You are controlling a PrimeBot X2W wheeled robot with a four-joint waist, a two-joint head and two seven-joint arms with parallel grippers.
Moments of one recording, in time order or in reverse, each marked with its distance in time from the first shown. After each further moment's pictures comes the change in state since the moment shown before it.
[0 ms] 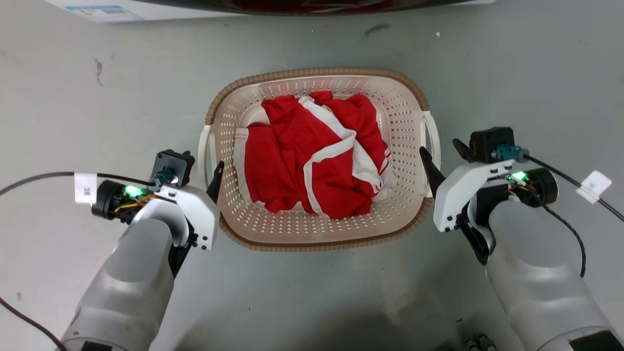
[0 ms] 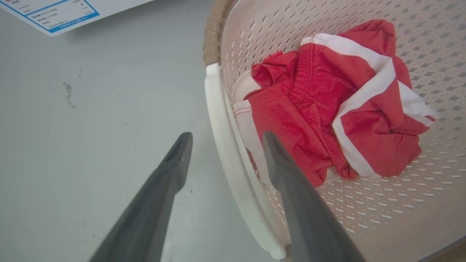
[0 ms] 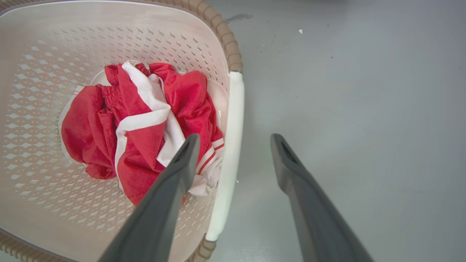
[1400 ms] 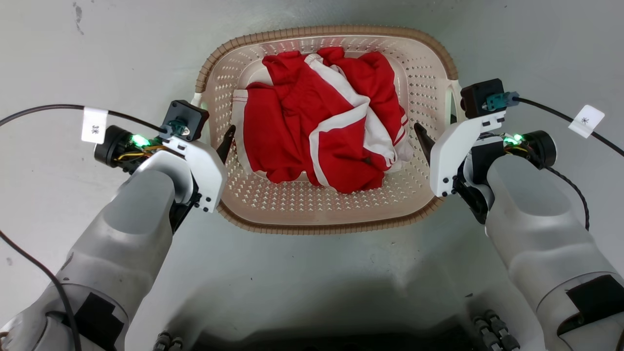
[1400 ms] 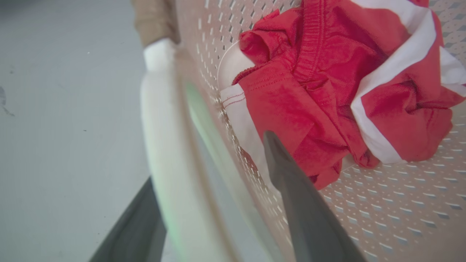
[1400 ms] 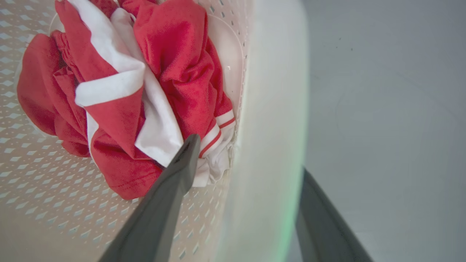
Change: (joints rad) left arm -0.239 0.051 -0.452 0.099 -0.325 -0.002 0.041; right arm -0.253 0.000 0.183 0.251 0.180 0.000 0.109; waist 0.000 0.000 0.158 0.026
